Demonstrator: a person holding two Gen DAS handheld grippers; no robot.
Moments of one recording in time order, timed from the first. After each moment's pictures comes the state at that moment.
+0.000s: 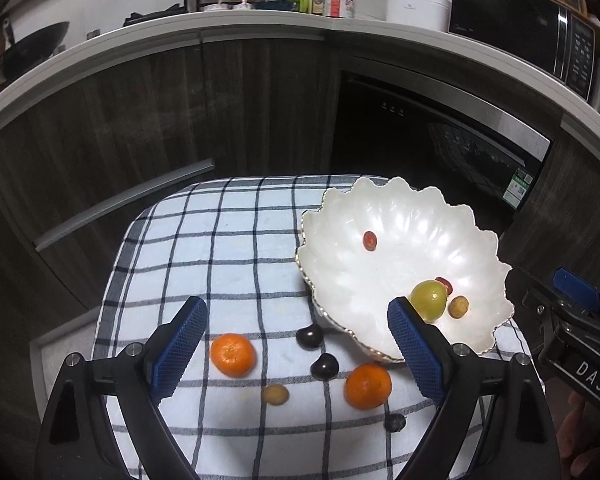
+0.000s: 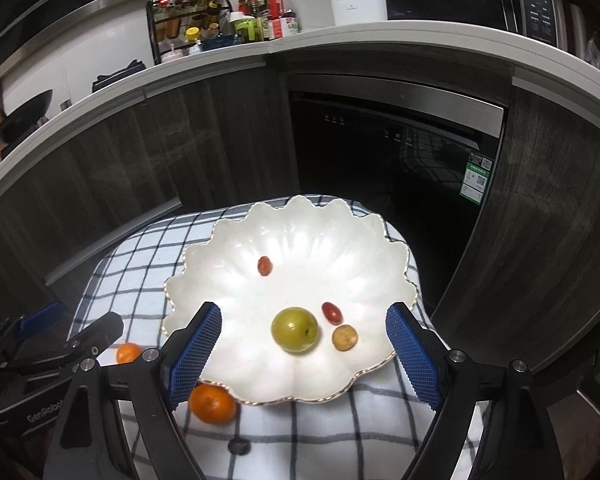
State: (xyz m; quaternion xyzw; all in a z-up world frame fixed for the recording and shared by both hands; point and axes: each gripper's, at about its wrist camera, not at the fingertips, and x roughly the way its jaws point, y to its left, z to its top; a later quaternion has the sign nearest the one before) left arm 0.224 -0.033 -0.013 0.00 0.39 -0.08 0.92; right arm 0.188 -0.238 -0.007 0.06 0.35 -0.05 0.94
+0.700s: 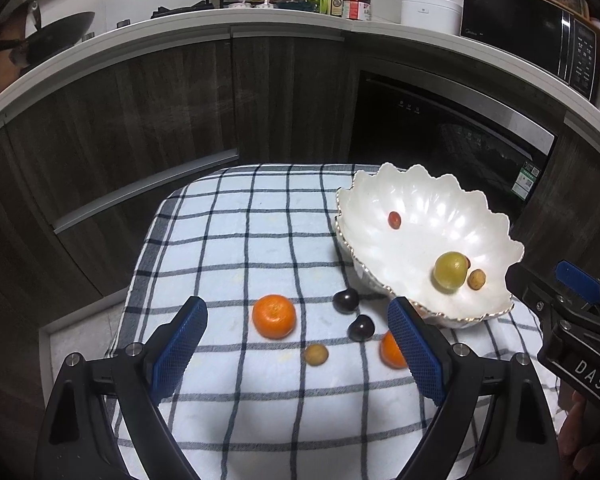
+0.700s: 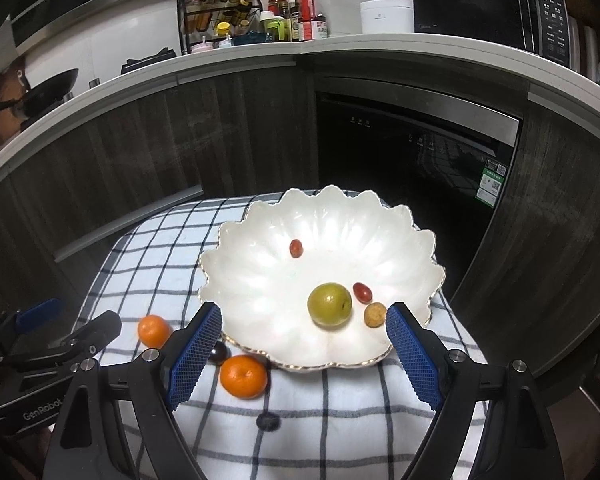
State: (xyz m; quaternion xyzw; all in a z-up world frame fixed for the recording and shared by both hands) left arm 0.186 0.007 -0.026 0.00 0.38 -0.06 0.92; right arm 0.159 -0.198 -0.016 0.03 0.34 -0.03 0.94
